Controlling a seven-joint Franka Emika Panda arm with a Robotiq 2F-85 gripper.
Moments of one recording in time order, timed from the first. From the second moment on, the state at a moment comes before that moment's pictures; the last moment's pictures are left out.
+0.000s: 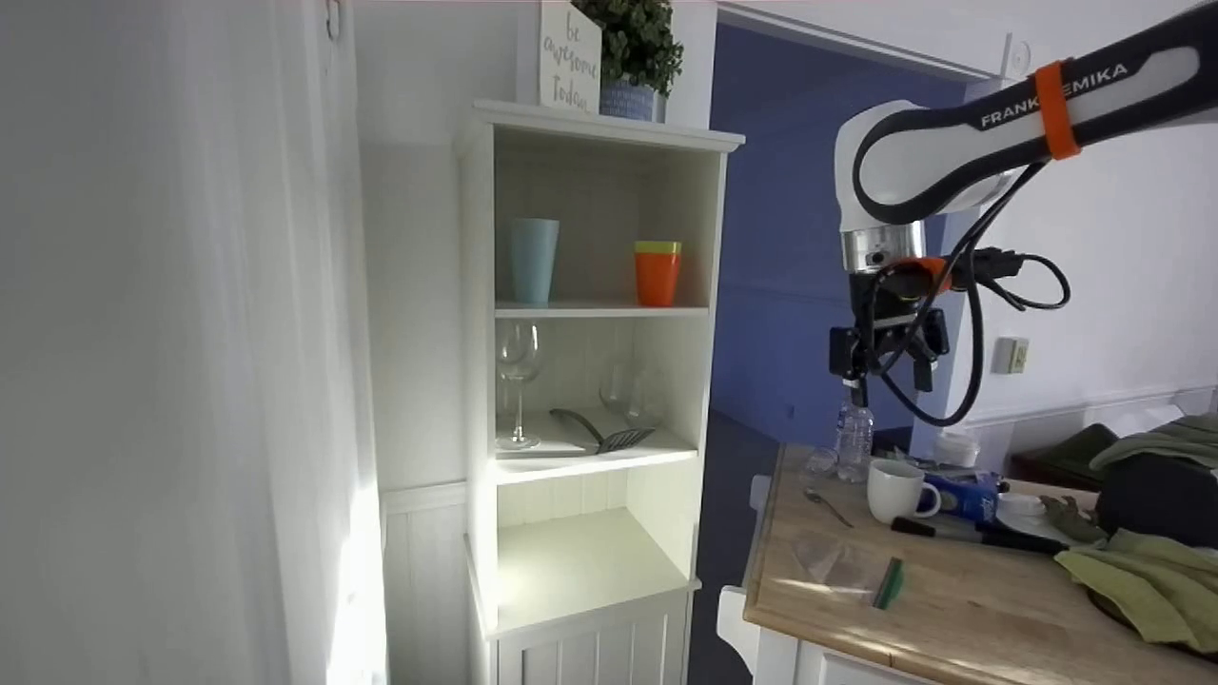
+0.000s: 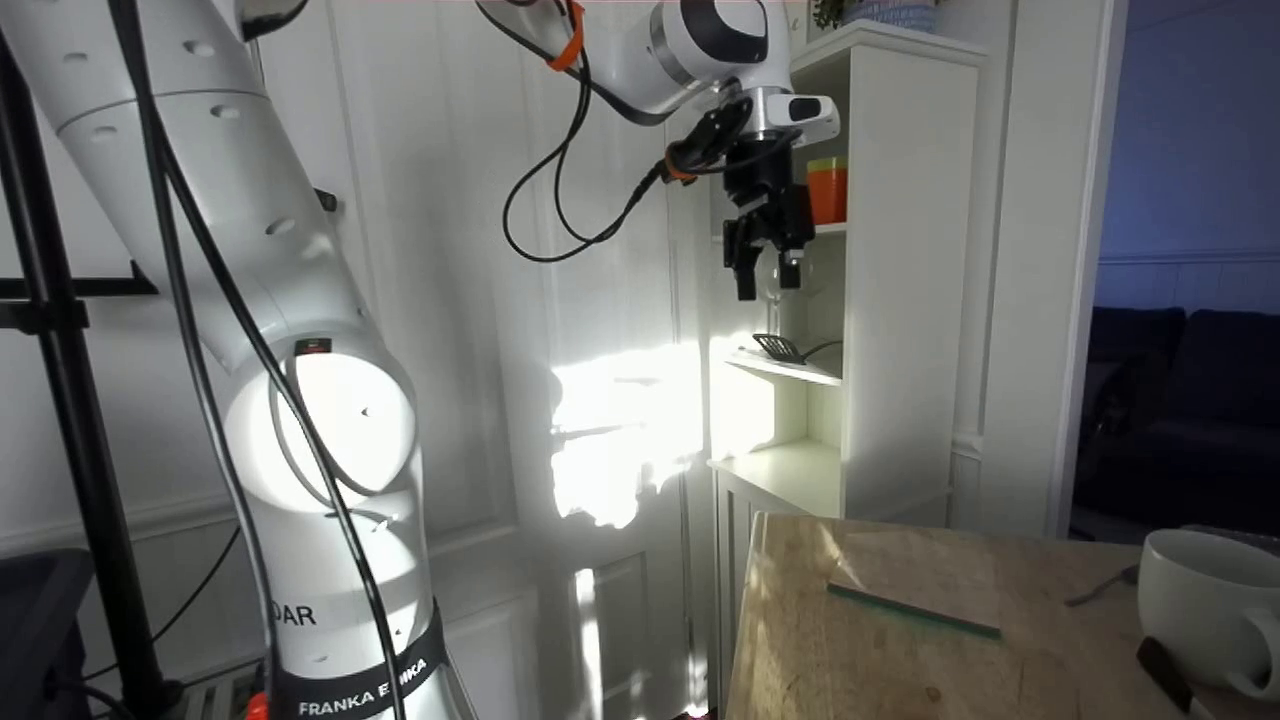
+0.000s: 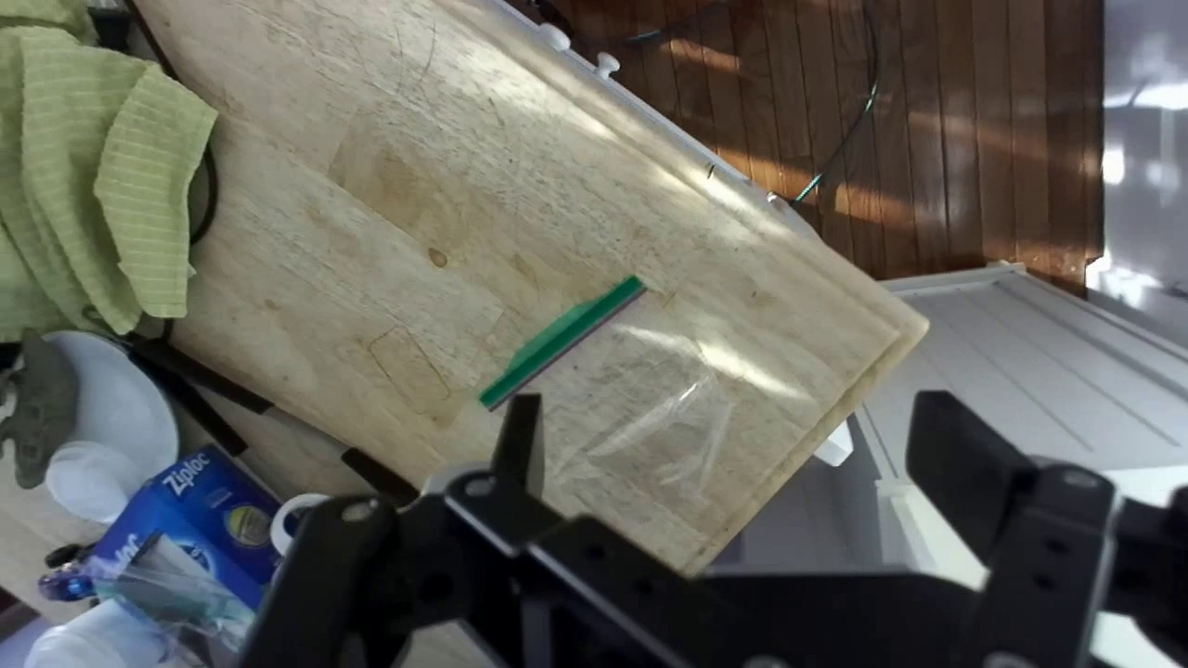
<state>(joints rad) -0.05 -0.30 0.08 -2.09 -0.17 1.71 0.34</state>
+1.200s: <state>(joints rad) -0.19 -0.01 -0.25 -1.91 0.05 1.92 -0.09</state>
